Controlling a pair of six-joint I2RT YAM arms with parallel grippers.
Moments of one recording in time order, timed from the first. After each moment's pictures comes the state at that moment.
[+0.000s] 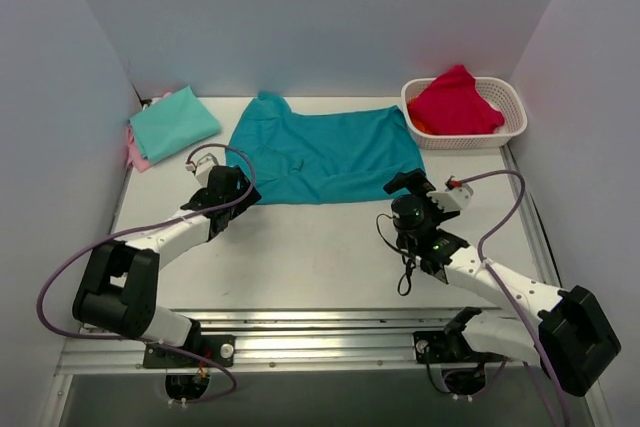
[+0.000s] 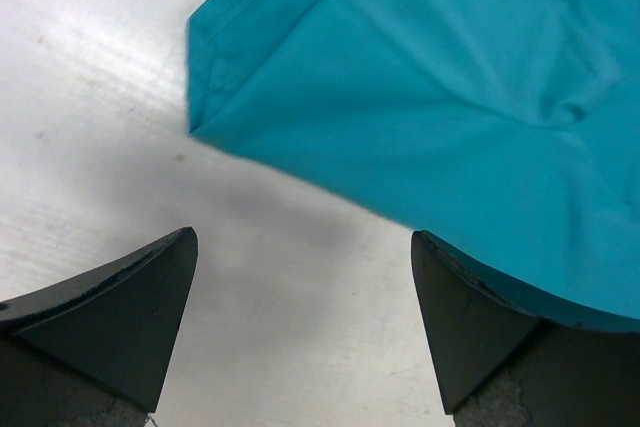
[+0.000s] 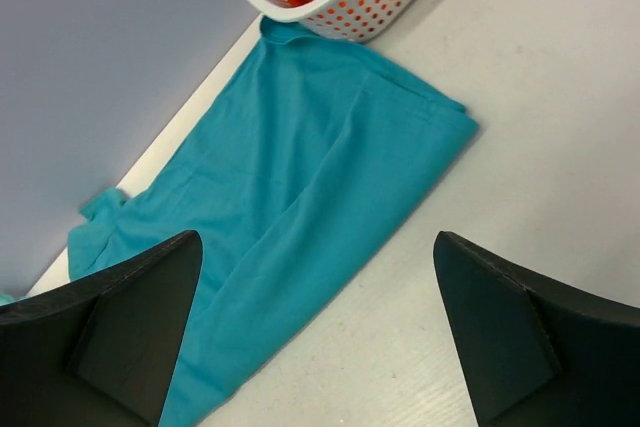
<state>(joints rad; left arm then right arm) -0.34 1.46 0.76 -0.05 -0.31 -0.83 0.66 1.11 0.53 0.16 0.97 1.01</state>
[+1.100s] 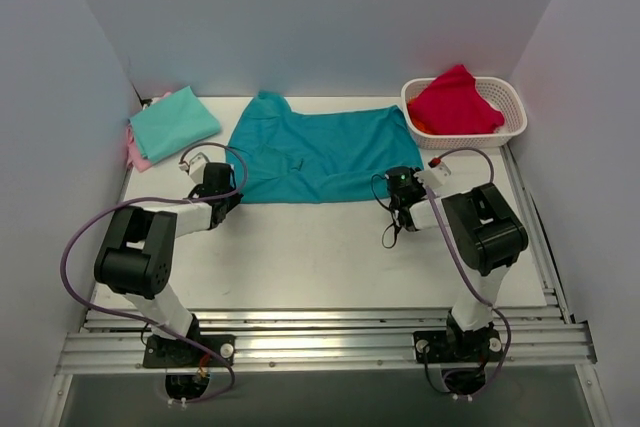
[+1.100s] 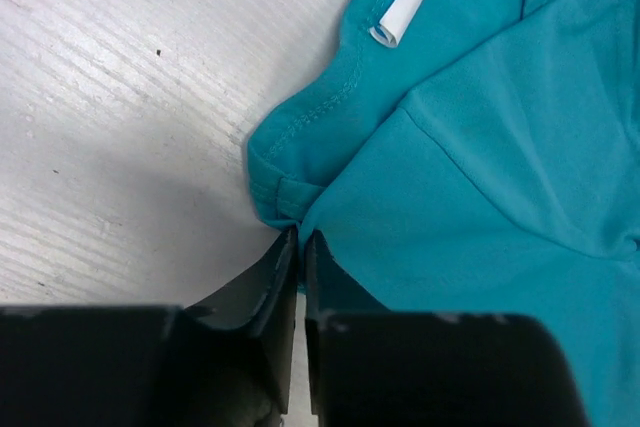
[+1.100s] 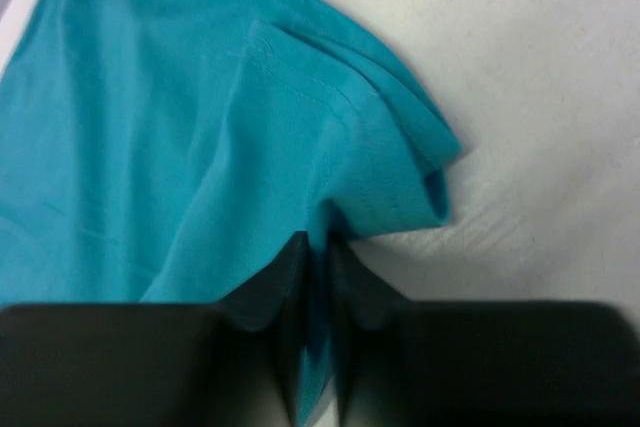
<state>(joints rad) -0.23 1.70 0.77 0.17 -0.31 -0.83 0.35 1.85 0.73 0.48 0.68 1.01</state>
